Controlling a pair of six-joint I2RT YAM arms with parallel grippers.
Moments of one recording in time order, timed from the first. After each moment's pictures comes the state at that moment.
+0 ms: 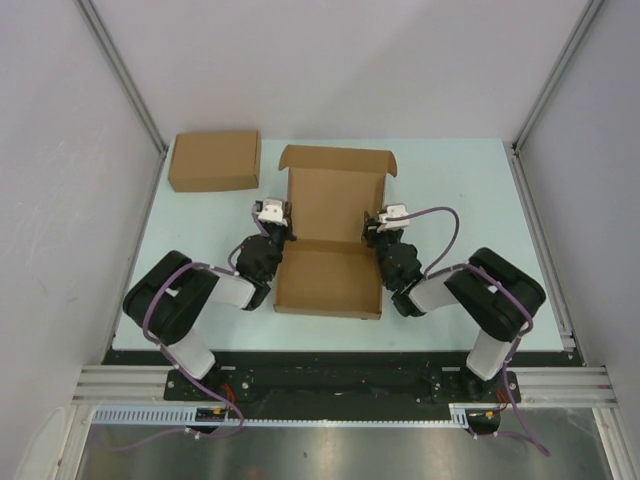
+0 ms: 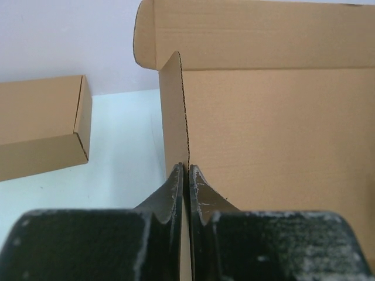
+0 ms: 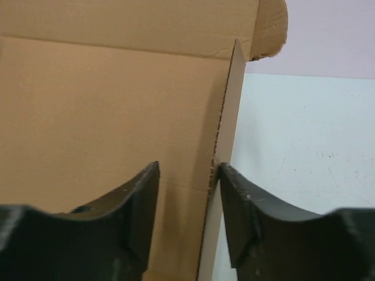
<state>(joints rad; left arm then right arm) -0.57 1.67 0.49 1.32 -0.33 0.01 0.74 1.76 0.56 1.35 0.59 -0.03</state>
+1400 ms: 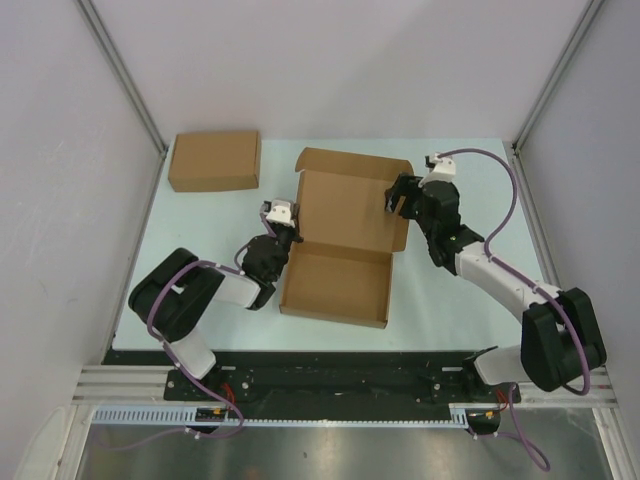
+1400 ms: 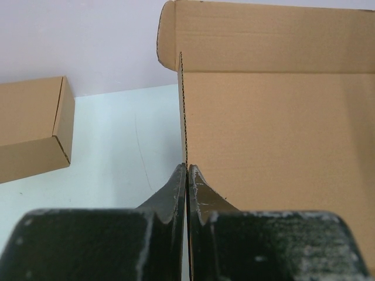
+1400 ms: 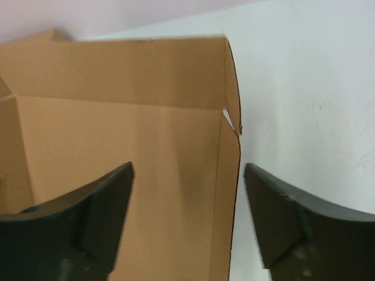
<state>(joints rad) -0.61 1.69 0.52 1.32 -0.33 0.02 0.42 1.34 0.87 0.24 0.22 0.39</state>
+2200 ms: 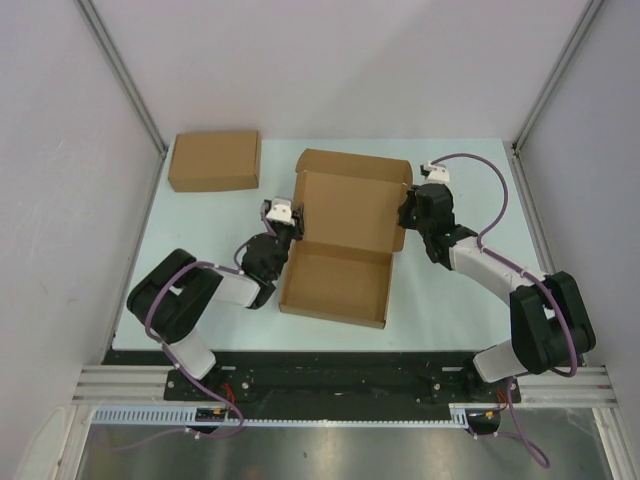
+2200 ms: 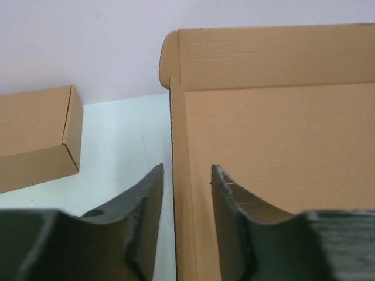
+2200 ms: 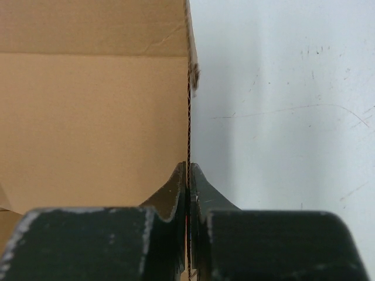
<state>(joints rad) -0.61 1.68 0.53 1.32 -0.34 0.05 0.39 1.46 0.88 0.13 0.19 0.42</state>
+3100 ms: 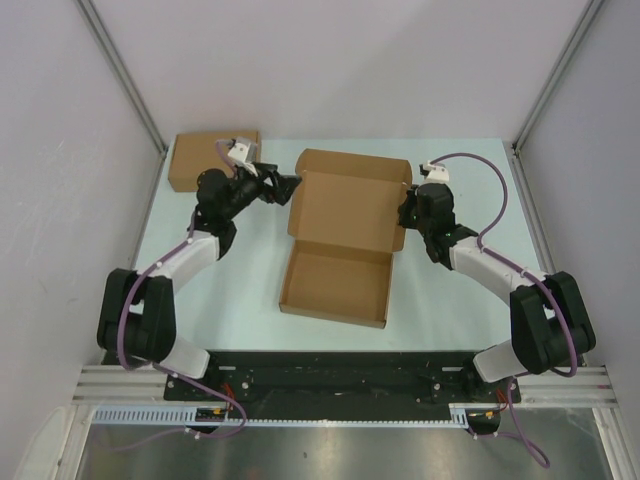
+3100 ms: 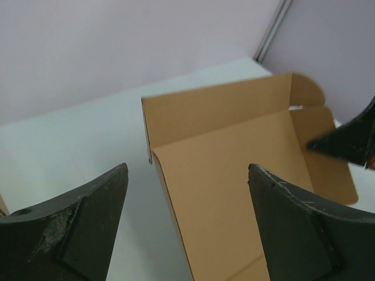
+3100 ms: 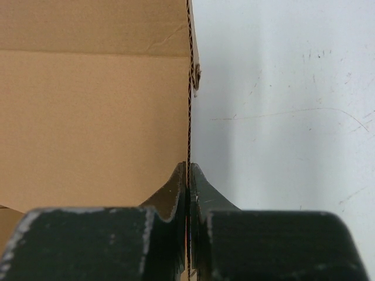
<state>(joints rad) -0.21 1.48 0.88 0.66 0.49 -0.25 0.39 1.46 0.88 0.14 0.17 0.40</state>
